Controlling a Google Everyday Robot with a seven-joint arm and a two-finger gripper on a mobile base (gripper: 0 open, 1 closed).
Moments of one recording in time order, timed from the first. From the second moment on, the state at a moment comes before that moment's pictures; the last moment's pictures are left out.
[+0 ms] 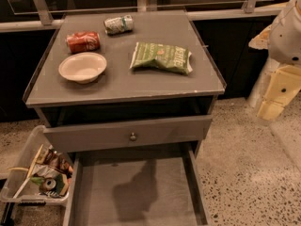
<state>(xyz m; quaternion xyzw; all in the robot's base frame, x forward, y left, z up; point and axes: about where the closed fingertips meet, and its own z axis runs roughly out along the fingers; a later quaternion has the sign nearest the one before) 0.438 -0.217 0.977 -0.60 0.78 -0.03 0.16</state>
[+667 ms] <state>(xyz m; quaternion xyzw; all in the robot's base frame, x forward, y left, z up) 0.448 -0.202 0.983 -0.62 0.76 -0.03 0.18</state>
